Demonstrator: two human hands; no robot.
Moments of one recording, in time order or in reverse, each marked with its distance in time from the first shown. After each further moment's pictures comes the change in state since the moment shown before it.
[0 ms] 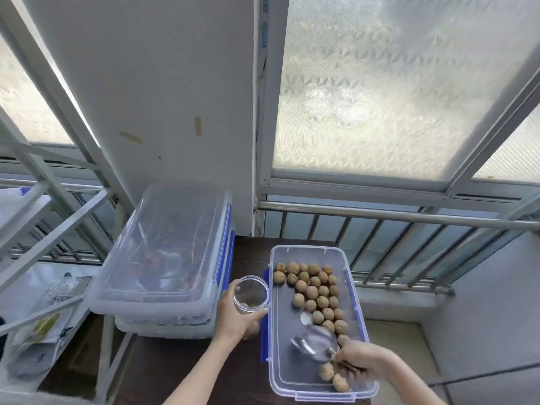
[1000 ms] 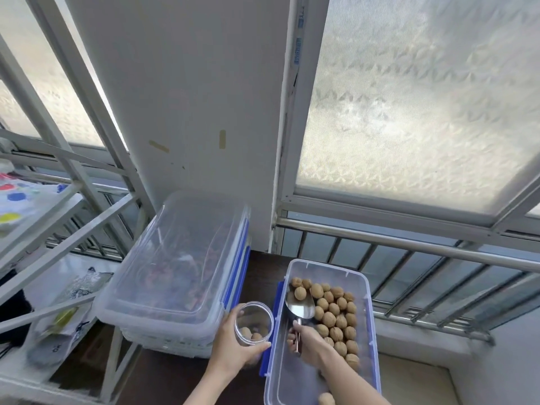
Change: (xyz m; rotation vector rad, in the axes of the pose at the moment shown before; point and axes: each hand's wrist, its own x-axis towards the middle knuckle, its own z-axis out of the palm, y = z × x) left_hand -0.003 -0.004 -0.008 -0.043 -0.006 -0.026; right_hand 0.156 -0.102 0.037 1.004 -0.114 -0.095
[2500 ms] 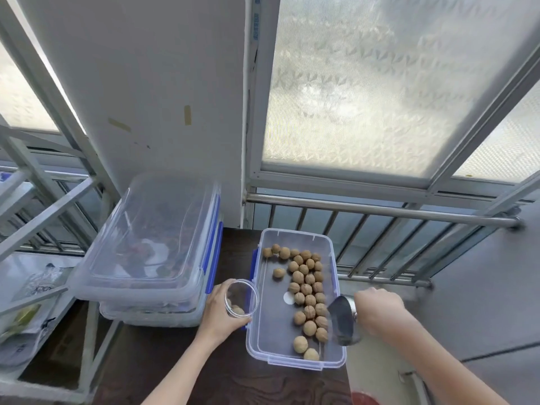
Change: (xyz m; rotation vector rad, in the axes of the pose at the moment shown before) left_hand -0.009 -0.017 0.010 0.206 -0.113 0.139; right_hand -0.272 -0.046 -0.048 -1.990 0.656 -0.114
